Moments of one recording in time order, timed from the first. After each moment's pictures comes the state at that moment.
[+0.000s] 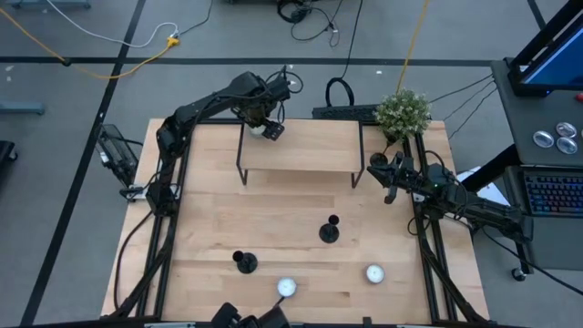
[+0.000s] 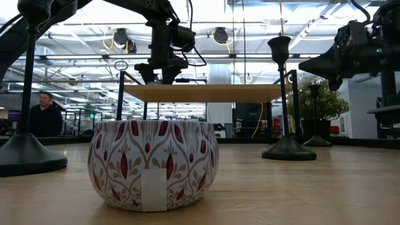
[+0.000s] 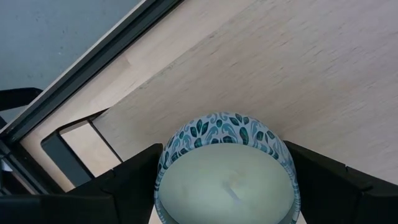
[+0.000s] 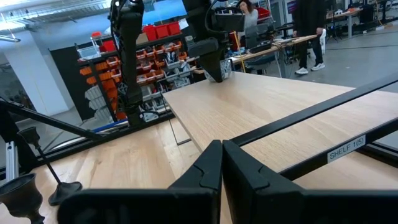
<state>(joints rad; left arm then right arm) 0.59 2.07 2.06 -1.50 -0.10 -0.36 -0.37 0.06 0.02 0.08 -0.05 0.27</state>
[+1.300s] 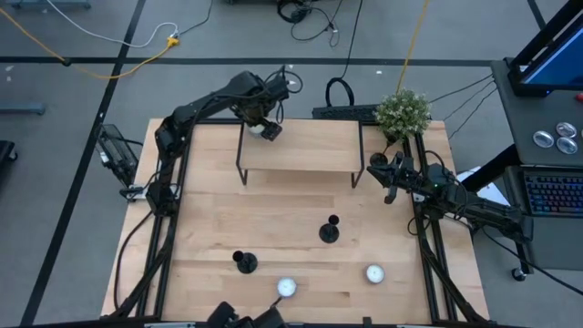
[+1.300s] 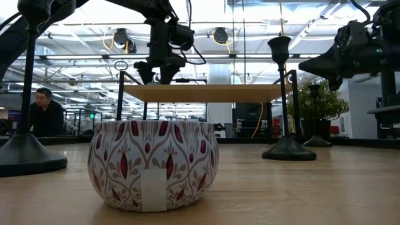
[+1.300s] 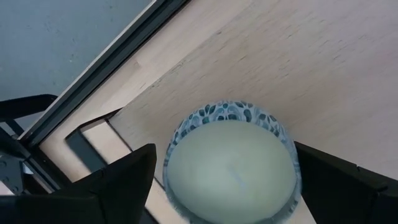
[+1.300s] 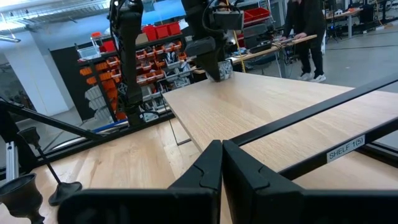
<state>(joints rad) 0.60 2.05 2.06 -1.53 -0.12 -0.31 -0.37 0.06 0.02 0.08 -0.05 0.27</state>
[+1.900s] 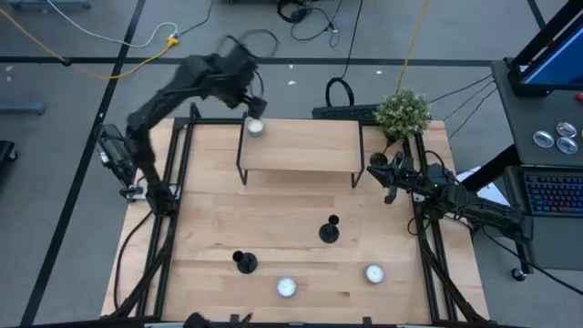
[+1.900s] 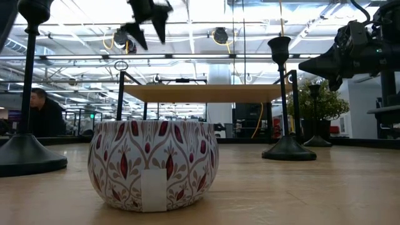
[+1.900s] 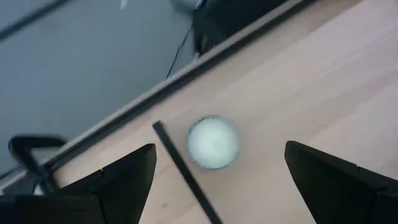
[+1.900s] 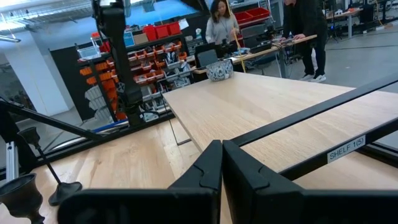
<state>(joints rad) 0.60 1.74 2.14 -1.42 -0.11 -0.35 -0.37 0.06 0.02 0.08 -0.05 0.27</state>
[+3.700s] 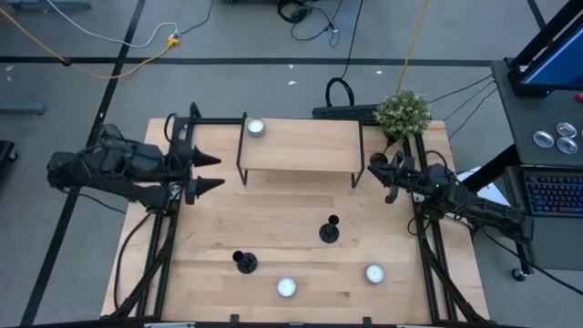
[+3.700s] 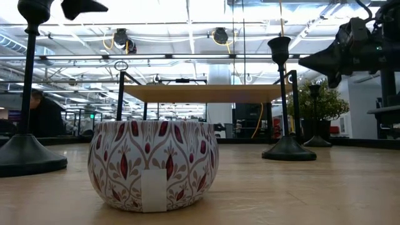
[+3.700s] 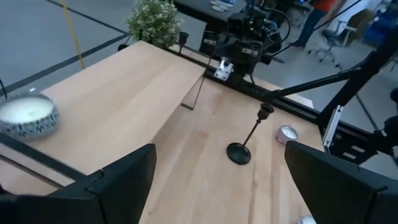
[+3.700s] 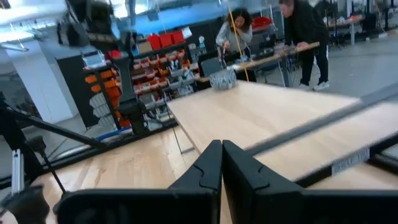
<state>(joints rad) -0.12 0.62 0.88 -0.58 -0.27 -0.42 -0.37 0.06 0.02 0.13 -0.06 0.27</state>
